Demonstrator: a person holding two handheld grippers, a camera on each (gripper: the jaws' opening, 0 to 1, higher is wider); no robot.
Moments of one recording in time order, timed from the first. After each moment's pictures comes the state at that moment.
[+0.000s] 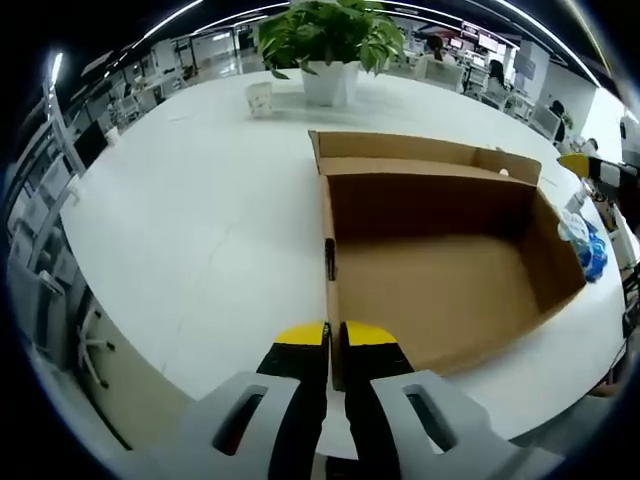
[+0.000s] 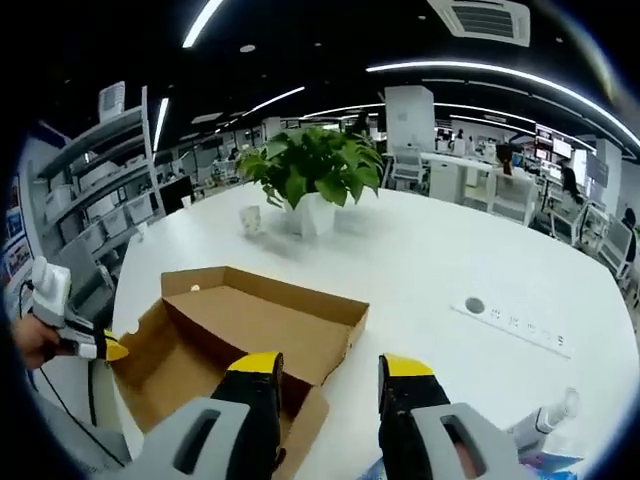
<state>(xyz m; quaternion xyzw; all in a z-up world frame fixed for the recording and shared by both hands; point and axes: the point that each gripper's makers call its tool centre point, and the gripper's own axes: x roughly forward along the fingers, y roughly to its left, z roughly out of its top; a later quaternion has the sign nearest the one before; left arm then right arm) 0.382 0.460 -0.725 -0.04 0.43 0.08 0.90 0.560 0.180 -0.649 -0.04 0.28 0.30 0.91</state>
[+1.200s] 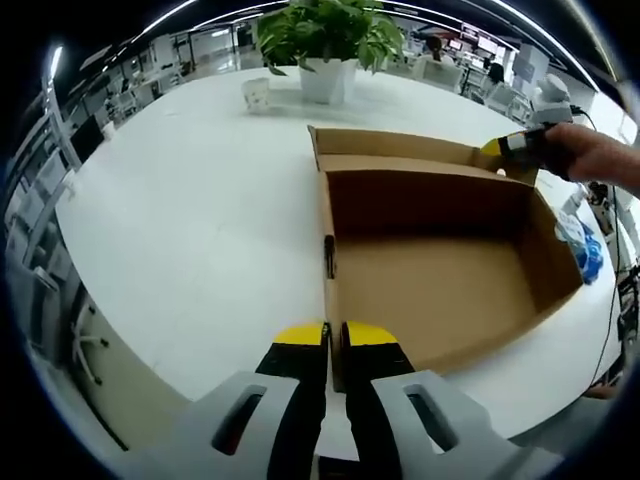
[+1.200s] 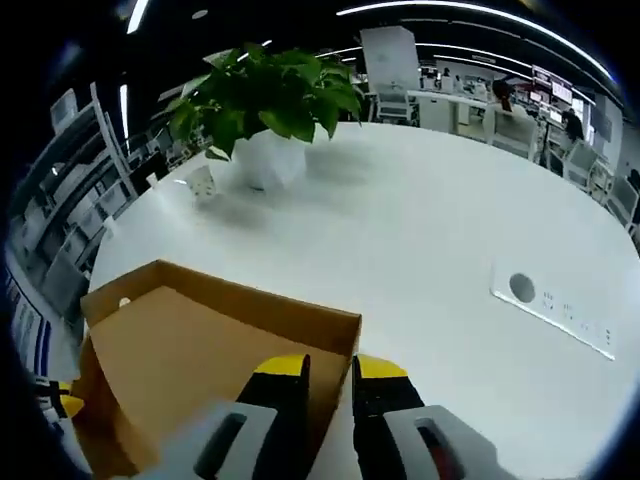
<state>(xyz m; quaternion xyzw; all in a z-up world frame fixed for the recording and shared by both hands) 0.382 0.456 -0.730 -0.05 0.44 0.07 0.90 0.656 0.224 -0.740 -0.06 0.42 0.27 0.86</state>
